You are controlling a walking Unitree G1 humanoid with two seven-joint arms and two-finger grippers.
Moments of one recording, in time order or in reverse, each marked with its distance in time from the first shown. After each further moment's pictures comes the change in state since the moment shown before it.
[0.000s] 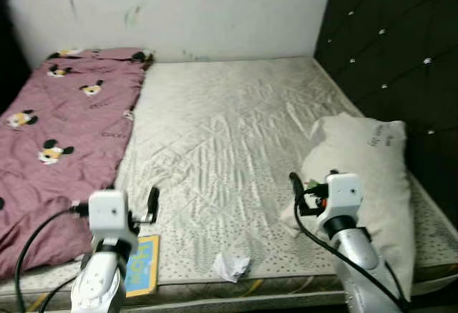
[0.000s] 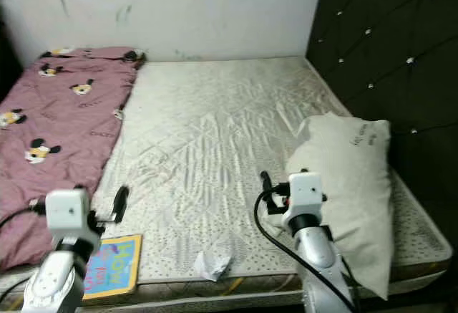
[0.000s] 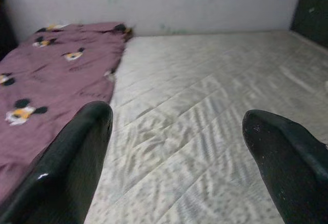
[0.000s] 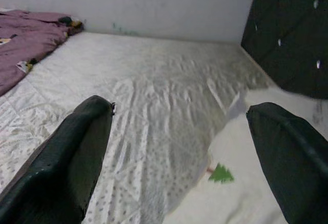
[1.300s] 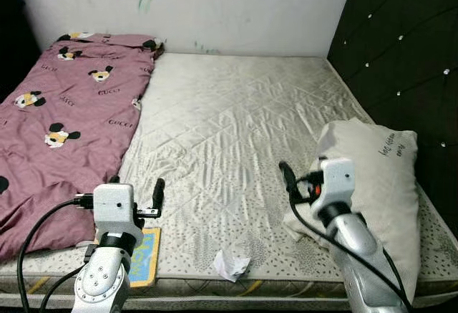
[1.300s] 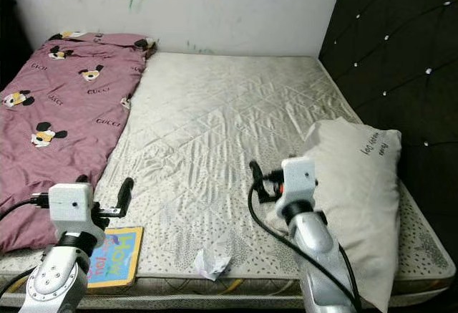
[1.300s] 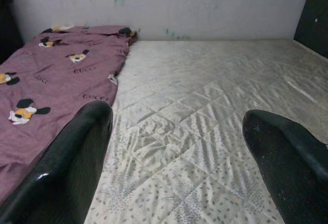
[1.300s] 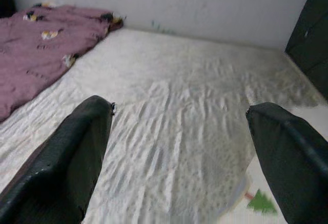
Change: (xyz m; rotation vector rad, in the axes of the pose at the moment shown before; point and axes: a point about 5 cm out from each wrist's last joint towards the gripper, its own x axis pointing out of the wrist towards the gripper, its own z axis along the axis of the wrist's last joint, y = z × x) left arm 0.004 -0.011 0.018 0.003 -0.050 -0.050; right arm 0.005 0.009 0.014 0.035 0.019 0.090
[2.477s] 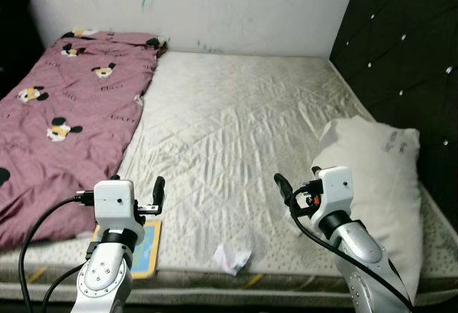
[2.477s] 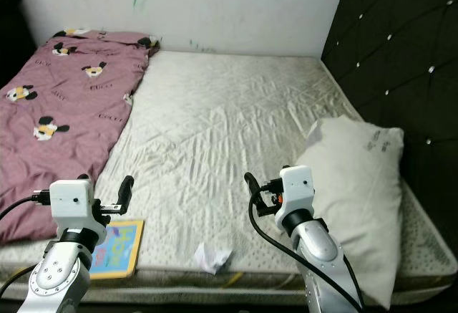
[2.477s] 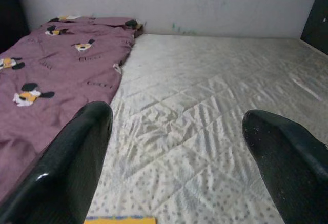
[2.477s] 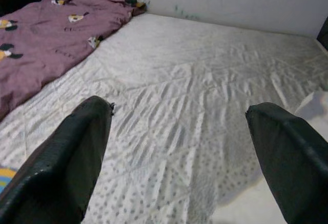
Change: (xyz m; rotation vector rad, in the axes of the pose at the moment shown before) left arm 0.004 -0.002 0.002 -0.028 0.017 0.021; right arm -0.006 0.002 -0.003 0.016 0.047 0.090
